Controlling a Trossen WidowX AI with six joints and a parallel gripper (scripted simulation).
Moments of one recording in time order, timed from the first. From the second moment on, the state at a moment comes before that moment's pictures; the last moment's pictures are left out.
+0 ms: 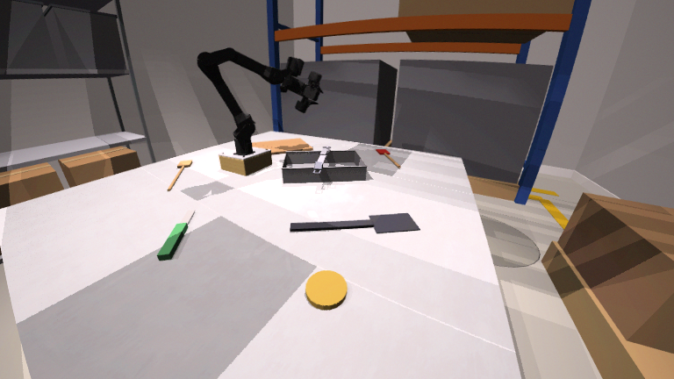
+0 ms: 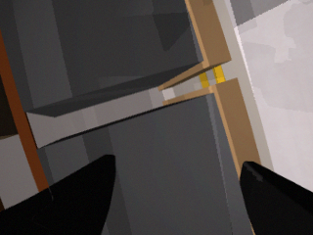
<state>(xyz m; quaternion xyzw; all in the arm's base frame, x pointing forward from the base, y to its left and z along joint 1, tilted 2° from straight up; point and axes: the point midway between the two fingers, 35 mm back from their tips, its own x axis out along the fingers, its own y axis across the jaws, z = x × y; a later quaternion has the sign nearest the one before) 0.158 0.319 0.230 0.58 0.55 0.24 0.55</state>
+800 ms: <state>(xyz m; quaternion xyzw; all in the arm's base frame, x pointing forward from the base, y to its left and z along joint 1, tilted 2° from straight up) 0.286 0.064 0.065 0.56 0.45 -0.23 0.65</state>
